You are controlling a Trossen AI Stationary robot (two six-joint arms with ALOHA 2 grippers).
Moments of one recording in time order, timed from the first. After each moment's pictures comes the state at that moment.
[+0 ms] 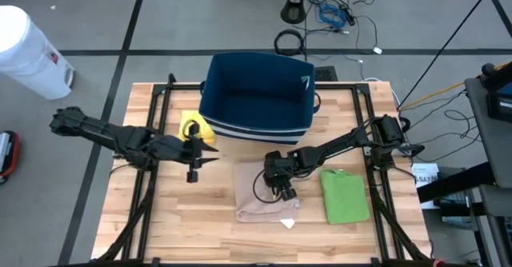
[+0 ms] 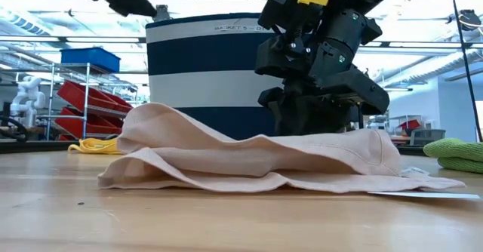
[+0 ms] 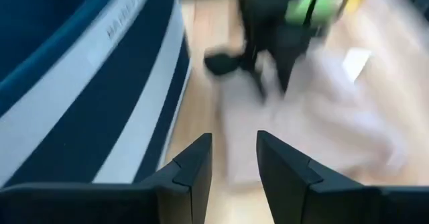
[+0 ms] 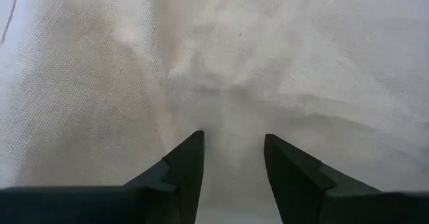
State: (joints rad) left arm -0.27 0.90 0.76 -0.43 -0.32 0.00; right arm 0.15 1.89 1.09 -0.26 -0.06 -0.19
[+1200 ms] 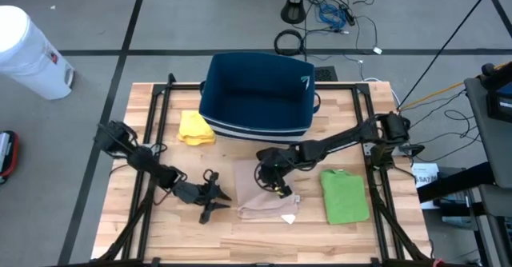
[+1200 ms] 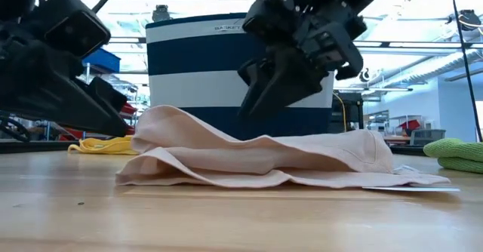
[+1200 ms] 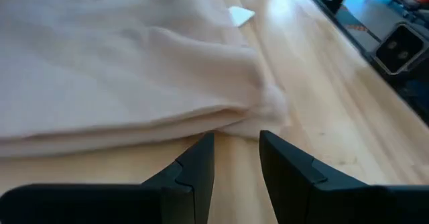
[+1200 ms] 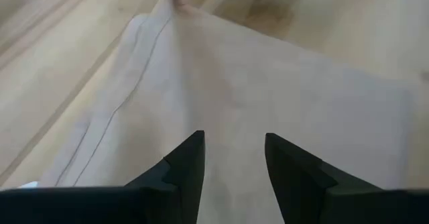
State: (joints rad) left arm -0.58 1.67 0.32 0.91 -0.29 -0.36; right arm 0.11 1.83 1.09 -0.07 -0.22 -0.28
